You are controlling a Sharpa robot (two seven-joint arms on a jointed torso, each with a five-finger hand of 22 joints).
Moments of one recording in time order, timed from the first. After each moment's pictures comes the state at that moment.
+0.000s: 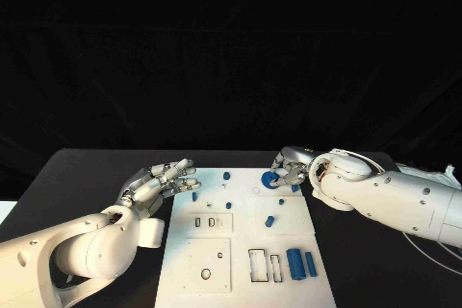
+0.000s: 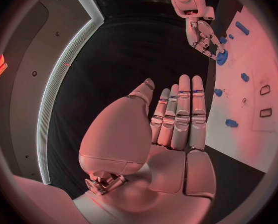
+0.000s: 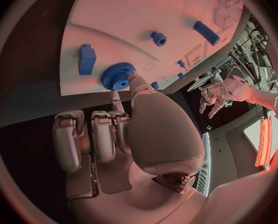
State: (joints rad) left arm 1.19 -0.95 -0.03 1.77 0.18 -0.38 0.49; left_hand 1.40 -0.03 0.14 0.15 0.11 1.01 0.21 0.08 0.07 1.12 0.15 0.07 0.07 1.22 0.09 0.19 0.20 0.17 1.03 0.19 0.30 0.11; right arm 1.25 -0.81 0.04 1.37 -1.48 -0.18 -0.24; right_hand 1.39 -0.12 0.06 0.21 0.20 0.99 0.14 0.12 0.08 1.47 0.05 1.57 1.31 1.46 -0.02 1.56 1.31 0.02 1.47 0.09 1.56 1.31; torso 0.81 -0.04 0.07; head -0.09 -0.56
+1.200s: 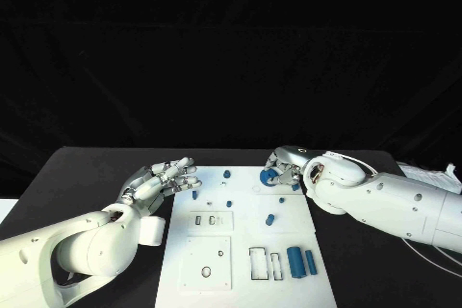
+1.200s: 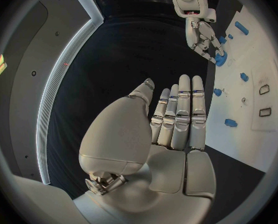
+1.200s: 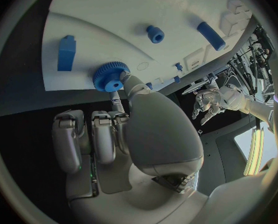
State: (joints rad) left arm 1.19 -0.95 -0.03 1.77 0.18 -0.38 0.48; left_hand 1.40 -0.03 0.14 0.15 0.11 1.01 0.21 0.08 0.07 1.12 0.15 0.07 0.07 1.22 0.09 0.19 0.20 0.17 1.03 0.19 0.30 0.11; right arm 1.23 -0.79 0.04 1.39 -1.57 -0.26 -0.21; right_hand 1.45 -0.06 0.19 0.11 0.24 1.05 0.14 0.14 0.08 1.47 0.03 1.57 1.31 1.47 -0.03 1.57 1.31 0.01 1.47 0.08 1.57 1.31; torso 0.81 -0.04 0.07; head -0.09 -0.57
